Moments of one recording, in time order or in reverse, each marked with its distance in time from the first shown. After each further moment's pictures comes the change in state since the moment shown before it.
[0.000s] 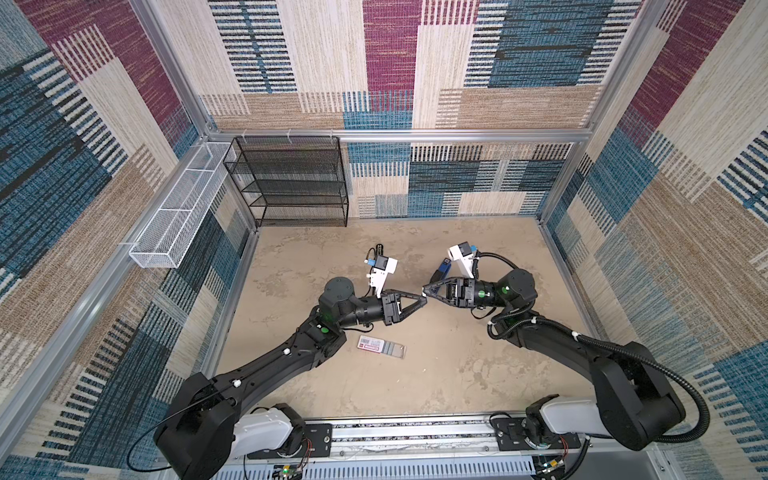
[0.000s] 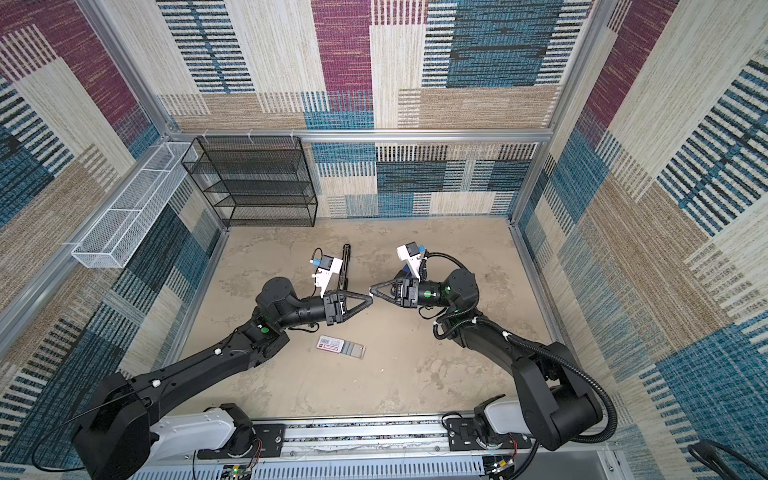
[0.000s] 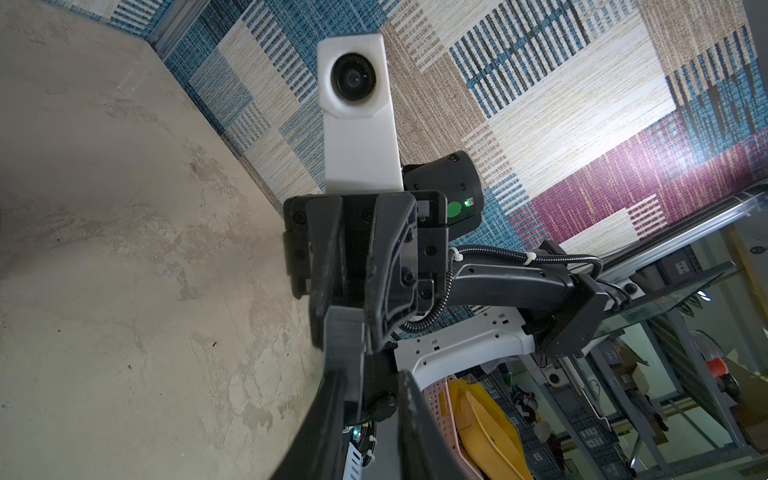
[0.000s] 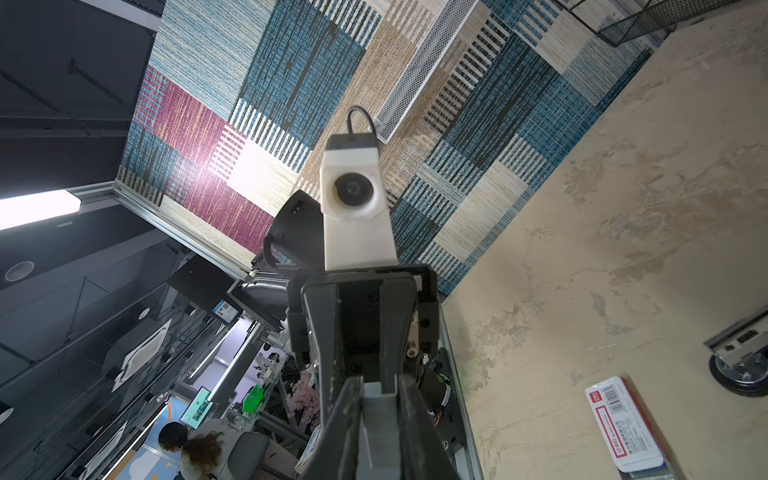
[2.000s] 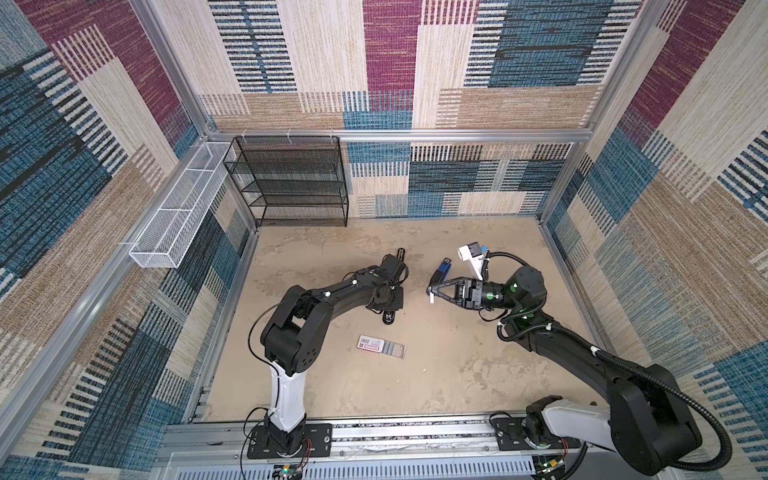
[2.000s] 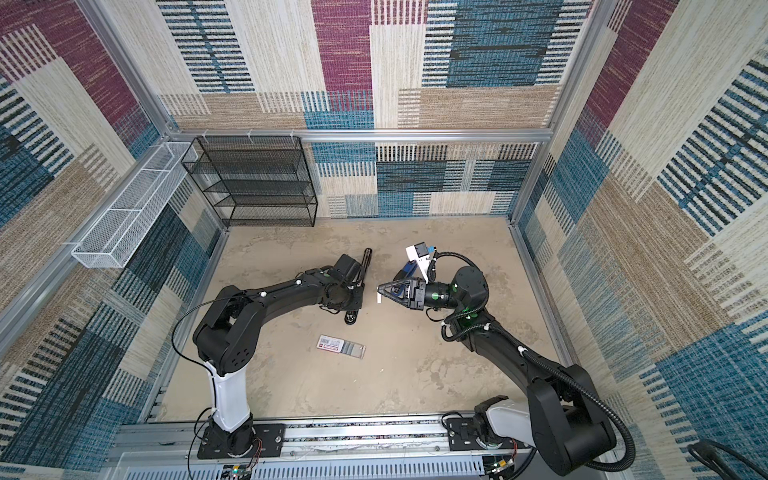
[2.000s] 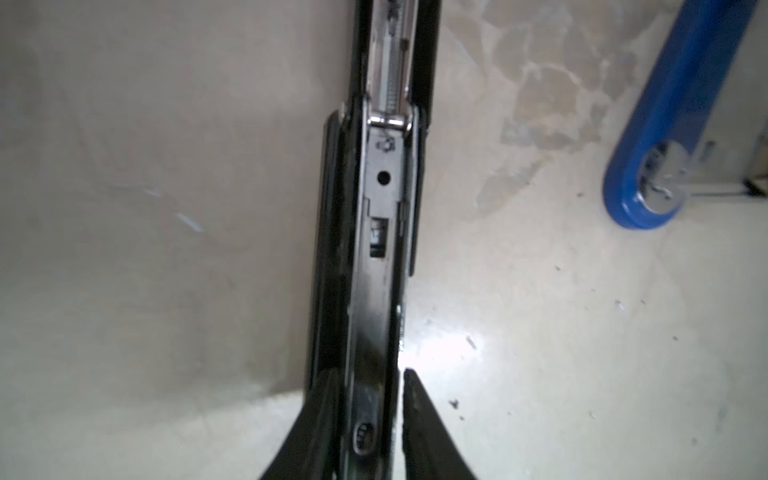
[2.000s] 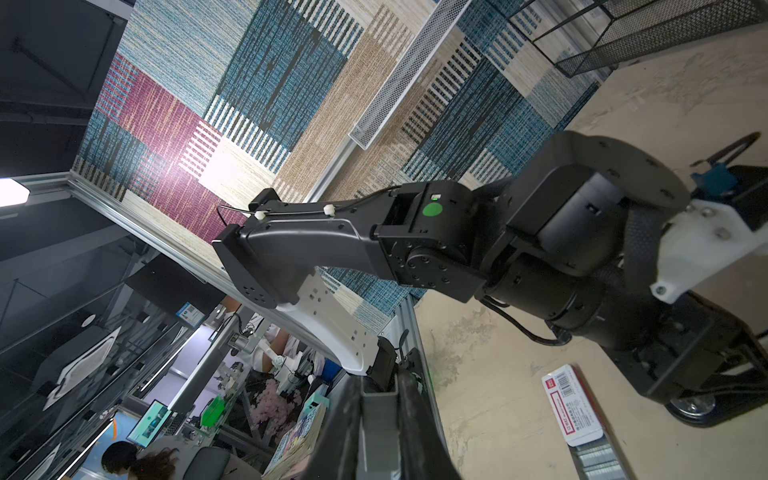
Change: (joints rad) left arm 0.014 0.745 0.635 -1.059 -0.707 0.341; right arm -0.057 -0.121 -0.012 -0.232 0.009 -0.170
